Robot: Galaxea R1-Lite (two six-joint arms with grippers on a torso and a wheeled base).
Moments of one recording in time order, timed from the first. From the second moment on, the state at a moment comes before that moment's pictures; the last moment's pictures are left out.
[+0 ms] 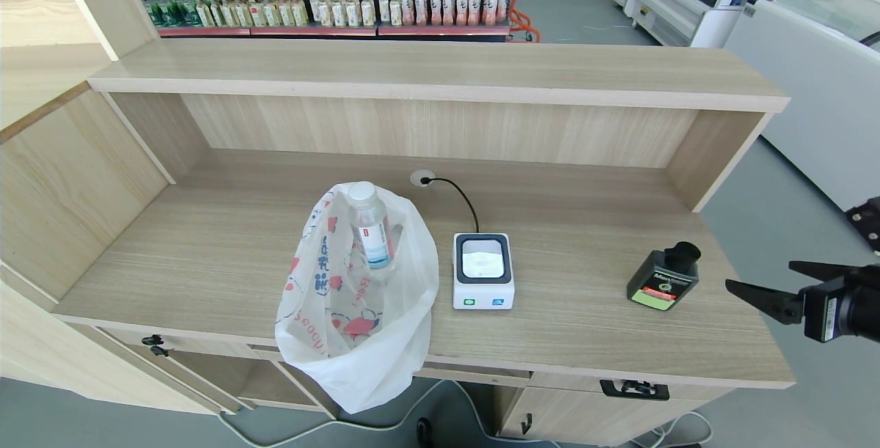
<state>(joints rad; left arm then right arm) -0.01 0.00 0.00 0.04 -0.04 0.03 -0.23 1.33 -0.45 -0.51 0.42 -0.27</state>
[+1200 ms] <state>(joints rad) -0.01 0.00 0.00 0.04 -0.04 0.03 -0.29 1.34 -0.40 -0.52 0.40 -0.28</state>
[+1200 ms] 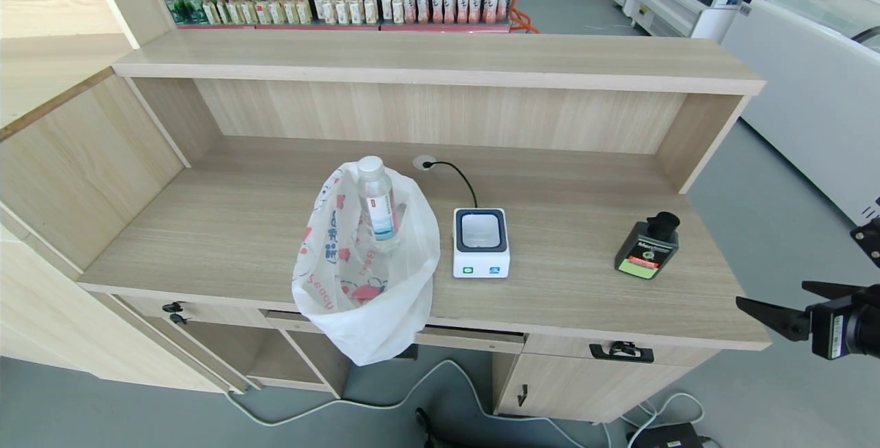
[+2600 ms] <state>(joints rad) -0.01 0.00 0.00 0.04 -0.04 0.03 0.02 1.79 -0.58 -0.96 0.48 -0.27</state>
